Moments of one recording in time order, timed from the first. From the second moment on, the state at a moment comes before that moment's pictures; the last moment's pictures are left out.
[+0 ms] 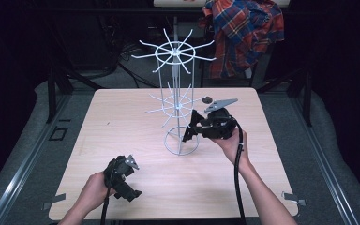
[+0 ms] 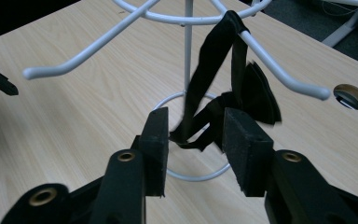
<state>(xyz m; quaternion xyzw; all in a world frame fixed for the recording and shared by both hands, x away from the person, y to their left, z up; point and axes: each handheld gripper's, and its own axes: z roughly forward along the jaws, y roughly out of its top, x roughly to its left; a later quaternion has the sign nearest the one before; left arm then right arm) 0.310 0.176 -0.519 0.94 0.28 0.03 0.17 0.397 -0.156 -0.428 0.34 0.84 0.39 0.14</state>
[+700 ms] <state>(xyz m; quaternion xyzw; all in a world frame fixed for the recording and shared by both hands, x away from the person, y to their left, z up) 0.310 0.175 -0.518 0.94 0.28 0.03 0.18 0.350 -0.196 -0.420 0.37 0.84 0.38 0.14</state>
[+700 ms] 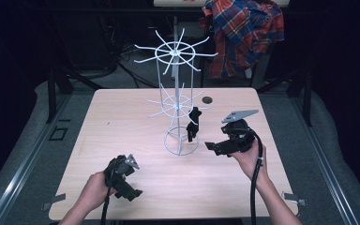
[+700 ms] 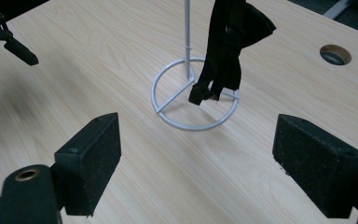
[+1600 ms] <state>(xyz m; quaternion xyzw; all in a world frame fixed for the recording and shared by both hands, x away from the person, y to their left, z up) 0.310 0.174 -0.516 0.94 0.28 0.03 0.20 0.299 -0.223 -0.472 0.38 0.89 0.24 0.13</state>
